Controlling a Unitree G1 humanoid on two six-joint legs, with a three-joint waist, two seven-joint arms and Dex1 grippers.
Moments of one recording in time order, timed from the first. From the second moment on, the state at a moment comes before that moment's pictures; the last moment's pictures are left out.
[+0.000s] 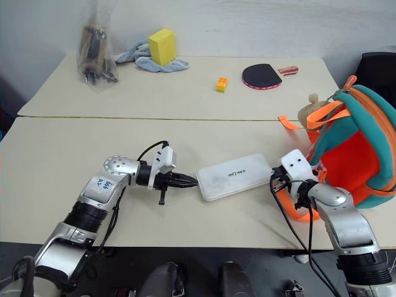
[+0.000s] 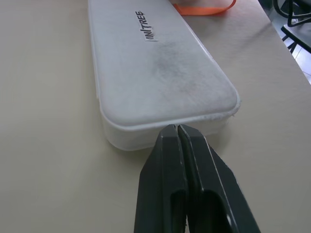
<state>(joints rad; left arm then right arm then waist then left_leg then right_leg) -0.64 0.46 -0.25 0.25 -0.20 0.31 -1.14 -0.15 -0.72 -0.06 -0.23 0.24 0.59 0.51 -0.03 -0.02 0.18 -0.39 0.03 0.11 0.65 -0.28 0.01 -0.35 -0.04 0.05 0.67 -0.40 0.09</state>
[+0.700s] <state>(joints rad) -0.89 0.53 -0.18 0.64 -0.19 0.68 -1.19 0.00 -0.72 -0.09 -0.42 0.27 0.67 0.54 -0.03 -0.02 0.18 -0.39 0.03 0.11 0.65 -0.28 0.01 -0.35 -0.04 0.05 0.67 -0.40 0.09</state>
